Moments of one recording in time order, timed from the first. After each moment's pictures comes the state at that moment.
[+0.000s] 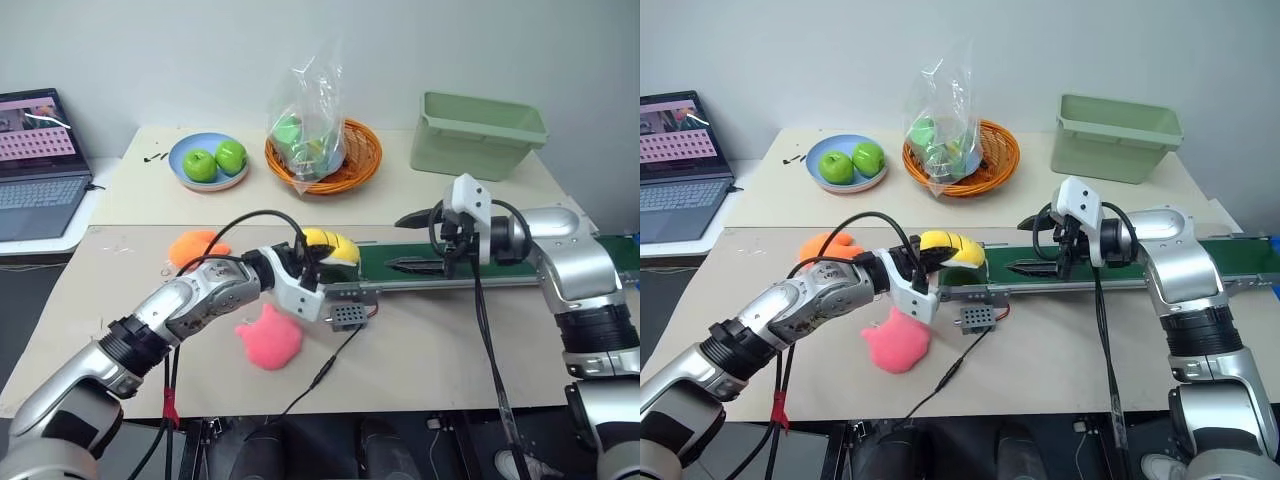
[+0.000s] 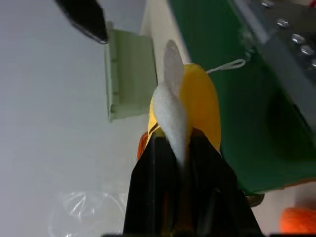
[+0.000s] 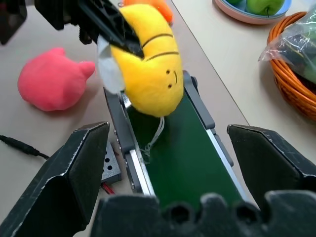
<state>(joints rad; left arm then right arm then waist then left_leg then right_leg) -0.71 0.74 -0.65 0.14 0.65 -0.46 -0.24 -0.68 -0.75 0.09 0.08 0.29 0.39 1.23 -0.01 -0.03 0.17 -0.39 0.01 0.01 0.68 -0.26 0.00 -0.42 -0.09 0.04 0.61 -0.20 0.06</state>
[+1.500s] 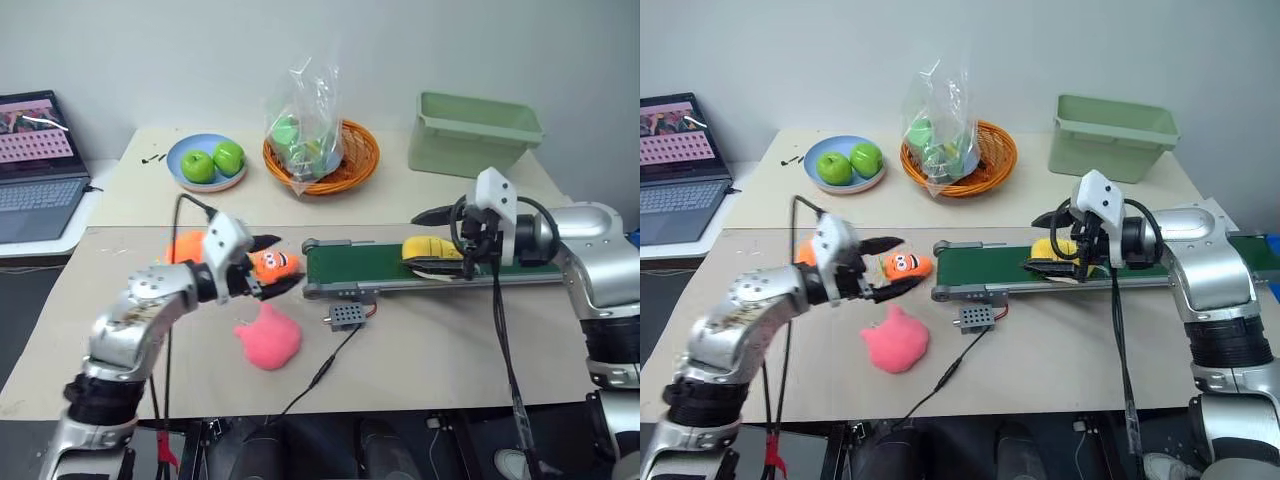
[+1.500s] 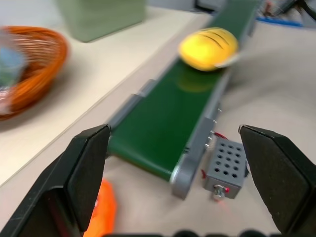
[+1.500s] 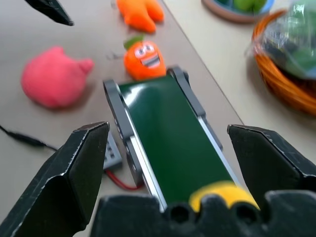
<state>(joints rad) -0.33 0.62 0.07 -0.35 -0.50 0.62 -0.80 -0.65 -0.79 0.02 -0.03 0.38 0.47 1.23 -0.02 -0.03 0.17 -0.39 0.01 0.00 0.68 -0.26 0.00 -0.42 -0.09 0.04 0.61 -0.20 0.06</state>
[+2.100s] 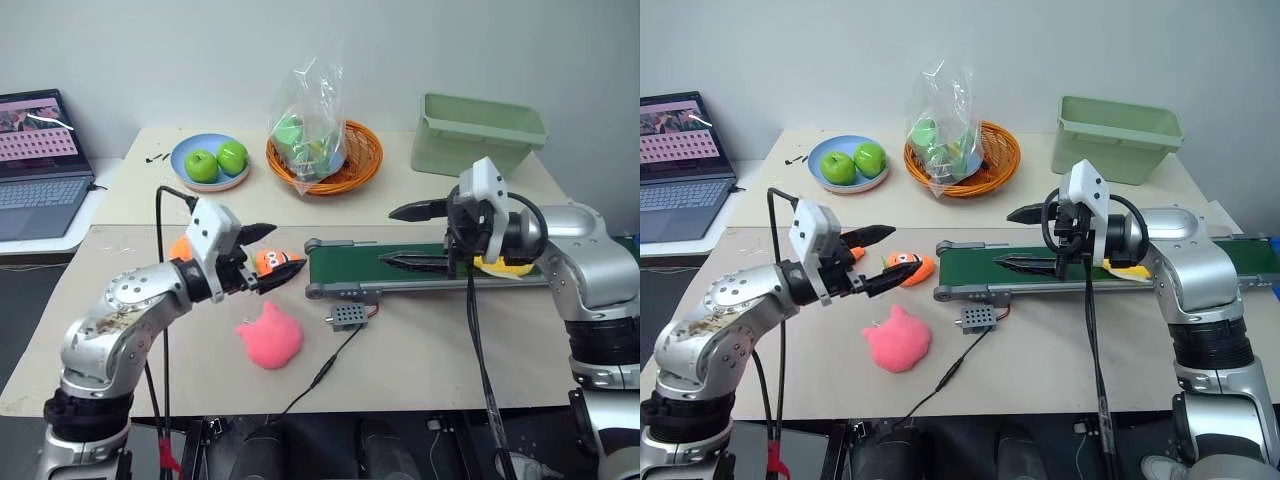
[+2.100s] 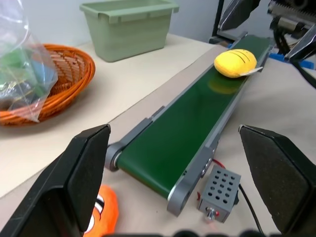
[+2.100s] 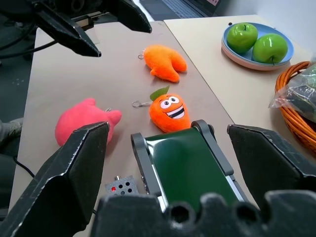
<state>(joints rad) -0.35 0.60 0.11 -0.49 -0.60 0.74 -0.68 -0.66 -0.75 0.01 -0.09 0.46 0.52 1.20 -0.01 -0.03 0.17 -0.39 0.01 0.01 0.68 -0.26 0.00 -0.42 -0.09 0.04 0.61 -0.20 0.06</state>
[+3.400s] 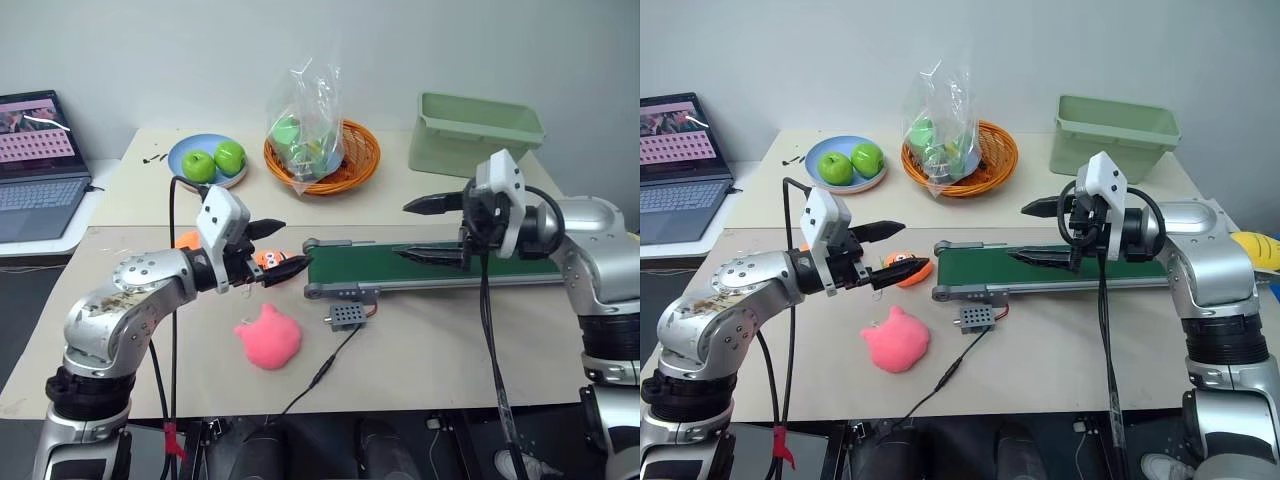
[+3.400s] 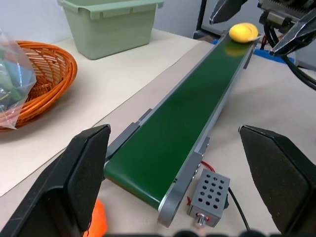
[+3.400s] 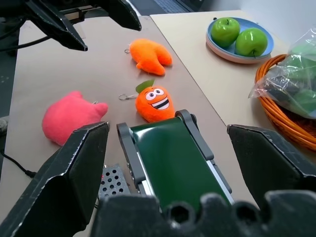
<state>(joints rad) -0.42 0.63 0.06 -0.44 -0.64 0.81 -0.69 -0.68 -0.78 -0.01 -0.03 0.45 0.48 1.22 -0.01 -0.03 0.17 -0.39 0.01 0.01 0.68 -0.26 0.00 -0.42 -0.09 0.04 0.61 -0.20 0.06</state>
